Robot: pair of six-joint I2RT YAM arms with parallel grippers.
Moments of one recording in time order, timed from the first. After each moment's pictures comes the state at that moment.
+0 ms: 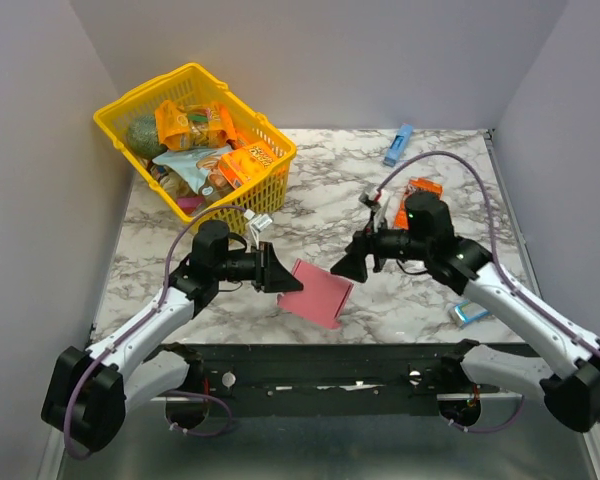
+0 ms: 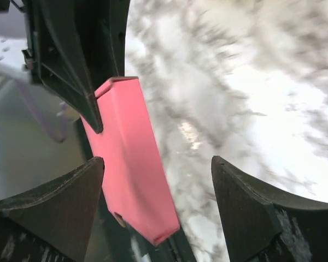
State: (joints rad) left arm -0.47 0.98 0.55 0.08 0.97 -0.66; right arm 0.62 1.15 0.94 -0.33 -0.67 0.17
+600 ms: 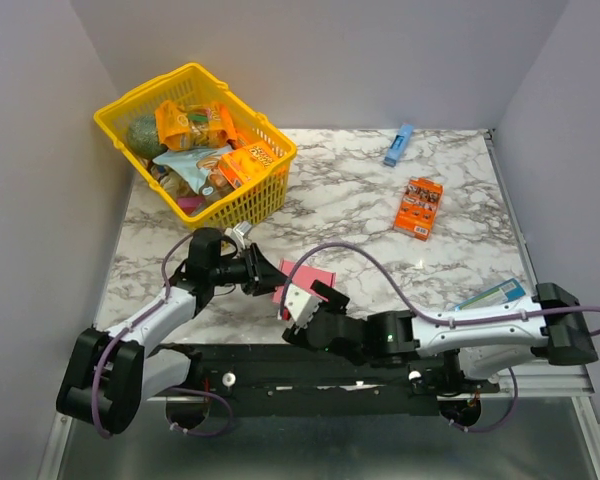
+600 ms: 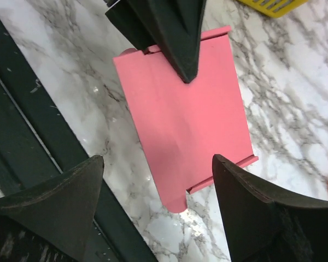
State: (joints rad) left arm -0.31 1.10 0.41 0.15 0.89 -1.01; right arm 1.49 1.26 0.88 -0.24 0.61 0.03
